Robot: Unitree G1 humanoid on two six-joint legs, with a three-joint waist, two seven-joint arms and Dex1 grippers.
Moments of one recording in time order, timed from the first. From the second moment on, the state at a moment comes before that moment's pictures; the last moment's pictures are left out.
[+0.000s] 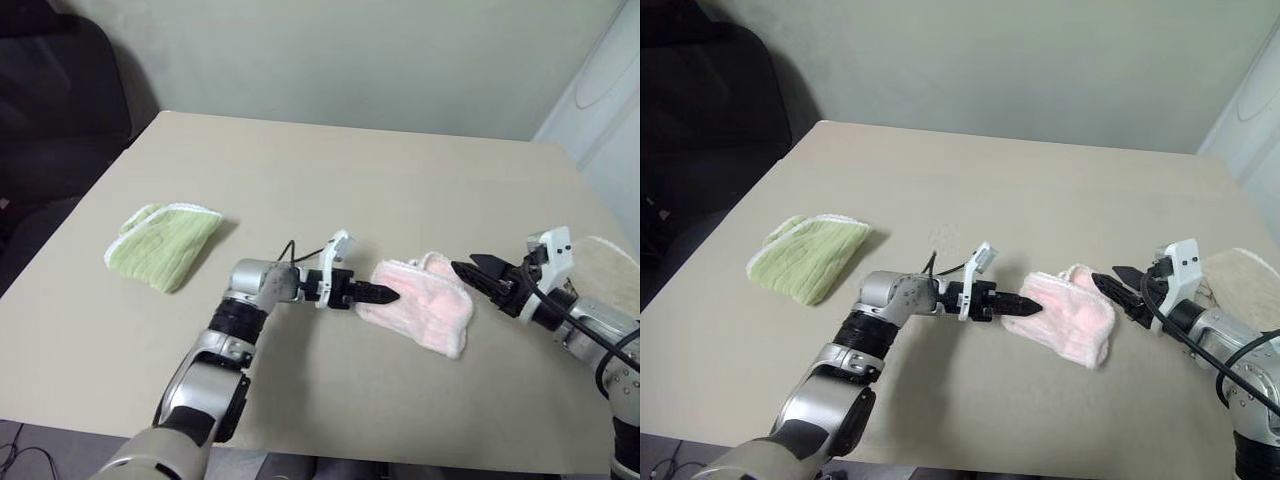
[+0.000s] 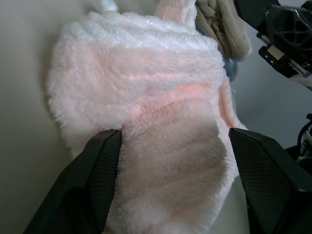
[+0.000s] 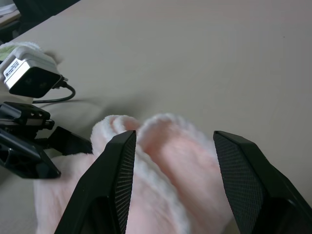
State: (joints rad) left arm -0.81 0.21 -0.20 0.47 -0.52 1.05 -0.98; right arm -0.10 -0.61 -0.37 -0.47 0.76 0.90 0.48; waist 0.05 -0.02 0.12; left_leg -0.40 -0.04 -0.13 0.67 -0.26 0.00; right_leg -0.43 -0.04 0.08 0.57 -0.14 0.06
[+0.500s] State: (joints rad) left arm -0.83 0.34 -0.10 0.48 -0.53 1.05 -1.06; right arm -0.07 -0.61 -0.37 -0.50 0.76 0.90 0.46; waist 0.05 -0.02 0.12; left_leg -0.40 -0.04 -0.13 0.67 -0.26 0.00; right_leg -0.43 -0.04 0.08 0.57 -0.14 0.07
